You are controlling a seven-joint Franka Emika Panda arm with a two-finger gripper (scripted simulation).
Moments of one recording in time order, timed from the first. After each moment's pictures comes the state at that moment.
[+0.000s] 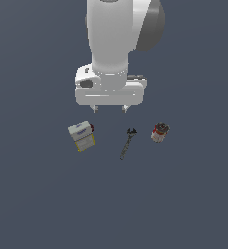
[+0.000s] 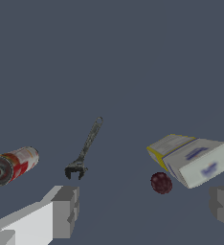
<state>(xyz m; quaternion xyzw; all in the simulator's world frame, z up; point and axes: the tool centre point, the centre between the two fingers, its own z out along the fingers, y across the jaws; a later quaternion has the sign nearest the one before) -0.007 -0.014 0.297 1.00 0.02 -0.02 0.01</state>
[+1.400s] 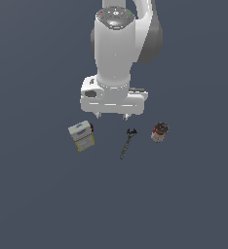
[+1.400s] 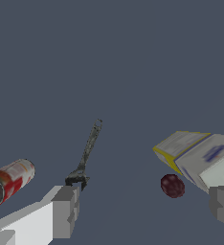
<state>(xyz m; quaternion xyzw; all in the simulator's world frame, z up) -0.005 -0.007 0.263 1.00 -0.02 -0.02 0.02</state>
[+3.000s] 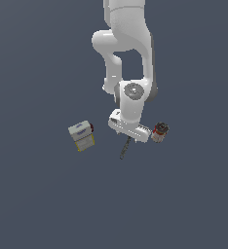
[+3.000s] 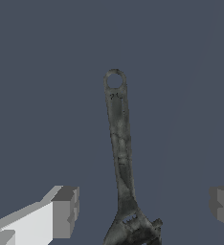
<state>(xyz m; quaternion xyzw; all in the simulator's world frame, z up) -0.053 0.067 0.059 0.97 -0.25 0.00 0.00</state>
